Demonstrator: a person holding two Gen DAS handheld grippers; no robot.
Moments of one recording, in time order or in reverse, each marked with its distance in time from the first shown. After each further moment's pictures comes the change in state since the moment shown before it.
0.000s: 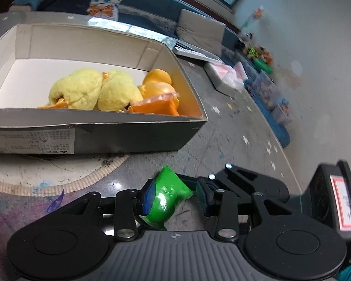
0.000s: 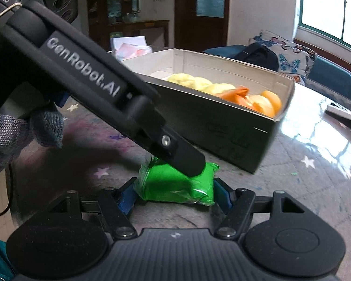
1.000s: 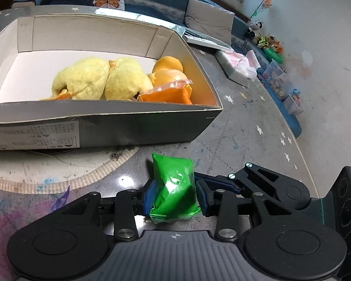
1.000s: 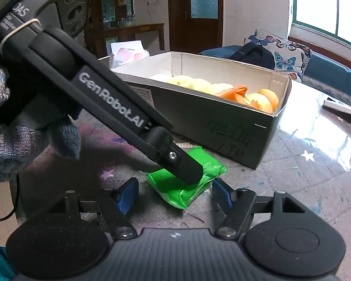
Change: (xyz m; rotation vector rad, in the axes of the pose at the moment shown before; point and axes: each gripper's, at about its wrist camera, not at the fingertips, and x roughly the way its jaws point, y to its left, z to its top) left arm 0.014 0.005 0.000 -0.009 0.056 0.060; right arm -0.005 0.002 -0.003 0.046 -0.017 -0.006
